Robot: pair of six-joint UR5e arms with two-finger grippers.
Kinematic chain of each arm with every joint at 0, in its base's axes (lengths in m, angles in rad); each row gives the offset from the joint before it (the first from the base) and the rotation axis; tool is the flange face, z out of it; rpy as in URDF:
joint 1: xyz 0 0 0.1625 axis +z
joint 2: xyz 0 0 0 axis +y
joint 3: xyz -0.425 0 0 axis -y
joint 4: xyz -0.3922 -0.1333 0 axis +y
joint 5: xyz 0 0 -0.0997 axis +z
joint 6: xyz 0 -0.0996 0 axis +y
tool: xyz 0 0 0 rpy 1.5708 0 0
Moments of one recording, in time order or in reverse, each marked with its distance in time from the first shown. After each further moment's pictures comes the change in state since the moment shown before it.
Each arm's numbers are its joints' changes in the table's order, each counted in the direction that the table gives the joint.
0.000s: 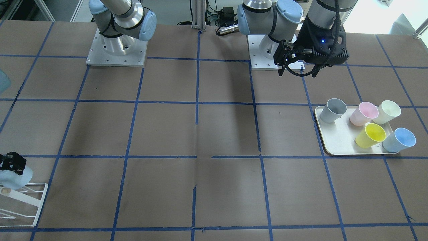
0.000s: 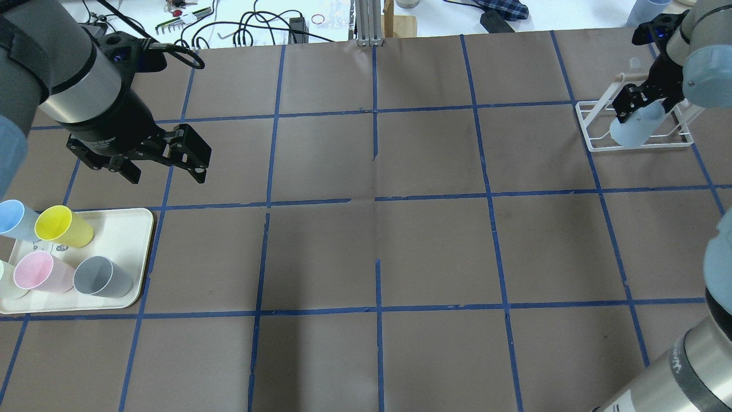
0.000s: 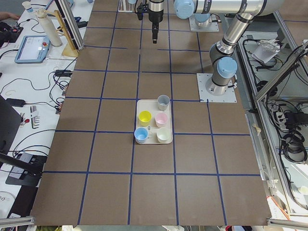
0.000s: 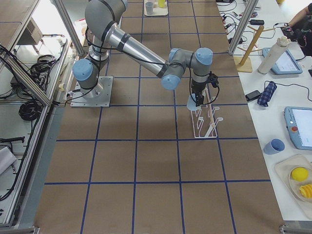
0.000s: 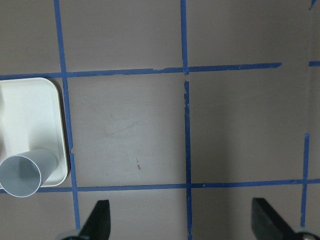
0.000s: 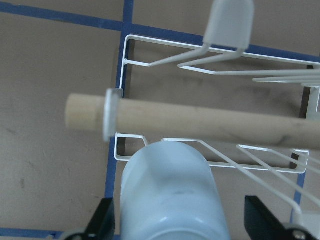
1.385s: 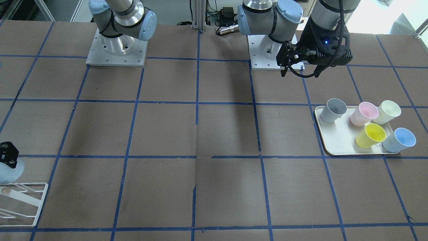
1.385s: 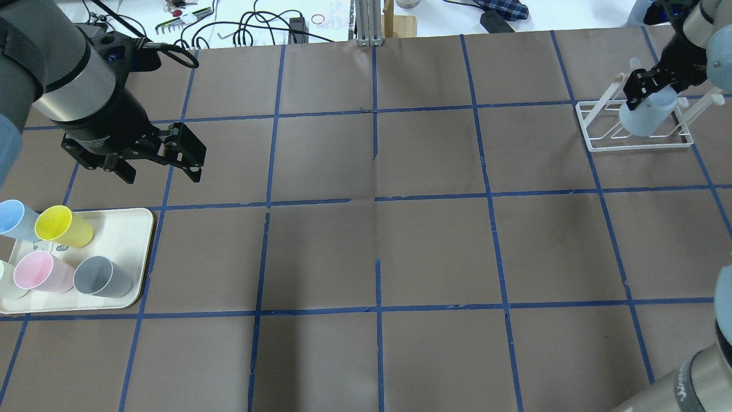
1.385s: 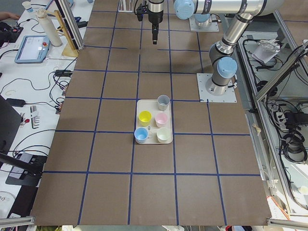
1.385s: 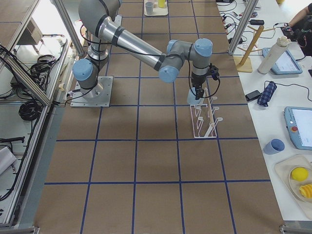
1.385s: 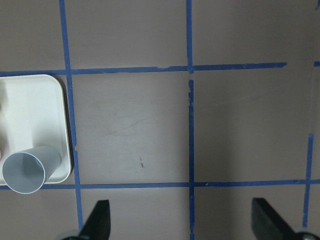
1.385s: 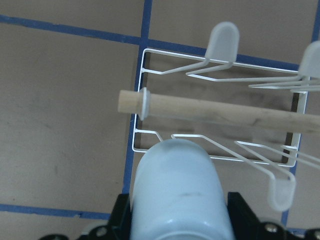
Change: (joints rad) left arm 0.015 0.004 0.009 0.004 -0.004 -0.004; right arm 0.005 0.108 -0.024 -0.109 -0.036 0.003
